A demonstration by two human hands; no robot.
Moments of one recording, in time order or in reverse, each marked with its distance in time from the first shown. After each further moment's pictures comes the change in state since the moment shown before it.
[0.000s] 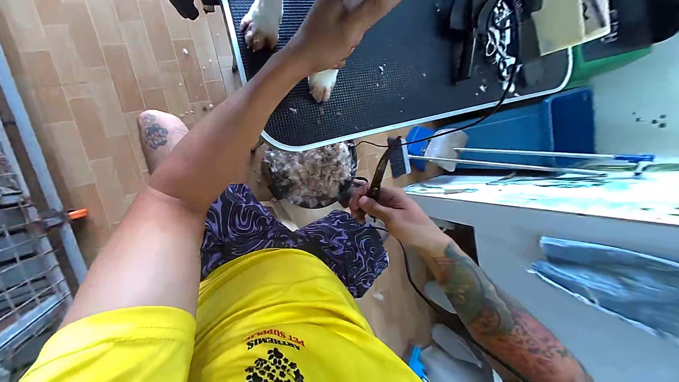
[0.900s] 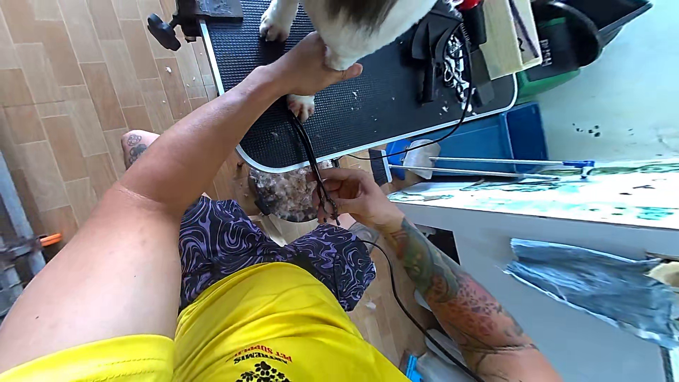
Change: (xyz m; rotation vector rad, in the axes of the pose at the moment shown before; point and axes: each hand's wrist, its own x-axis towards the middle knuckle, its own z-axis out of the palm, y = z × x) left_hand 0.015 -0.009 -0.011 0.656 -0.153 0.089; right_hand 0.058 -0.021 -0.003 0.311 -0.203 -0.050
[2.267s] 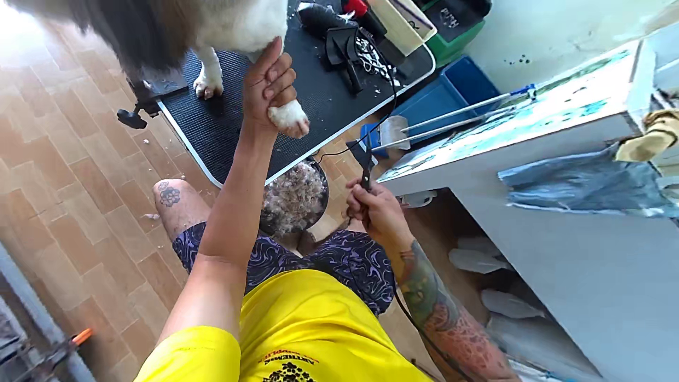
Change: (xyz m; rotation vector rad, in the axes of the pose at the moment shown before) left_hand 0.017 0.053 0.035 -1.981 -0.030 0.158; right_hand -0.081 0.024 0.044 0.171 0.921 -0.183
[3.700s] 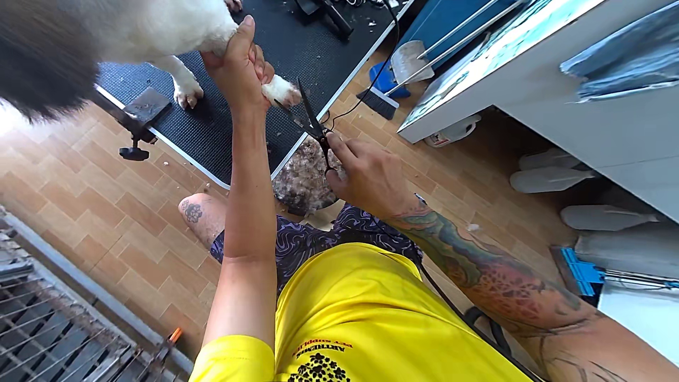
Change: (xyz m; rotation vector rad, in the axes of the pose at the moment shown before) left_hand 0.016 -0.016 0.017 0.792 0.570 0.301; right_hand -0.003 0.002 0.067 -1.404 0.221 -0.658
